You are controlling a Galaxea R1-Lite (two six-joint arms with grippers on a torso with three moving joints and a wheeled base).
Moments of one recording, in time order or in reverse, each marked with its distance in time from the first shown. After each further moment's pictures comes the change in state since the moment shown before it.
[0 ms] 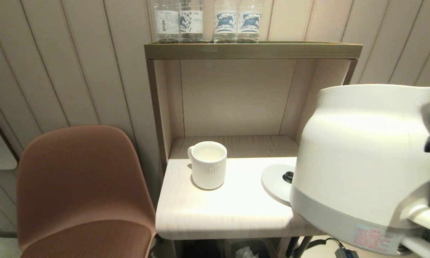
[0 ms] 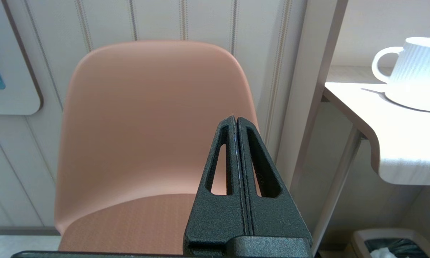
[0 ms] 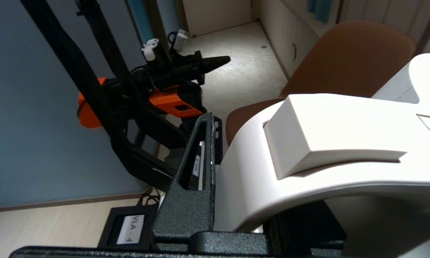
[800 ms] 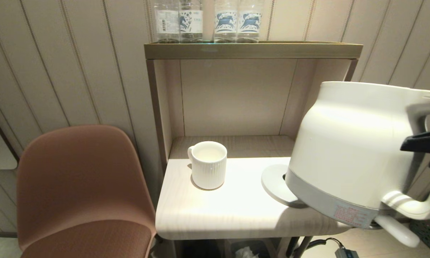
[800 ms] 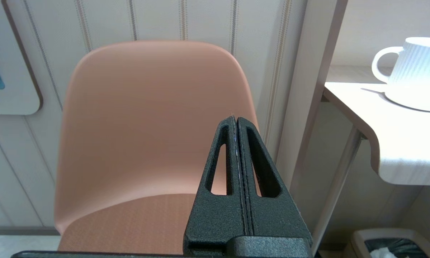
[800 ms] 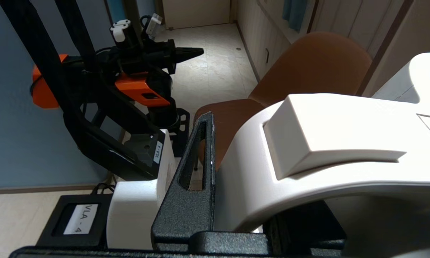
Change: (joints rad) left arm 0.000 0.000 0.000 0.000 0.000 0.000; right arm -0.059 0.030 0.043 0.007 -0.001 -0.240
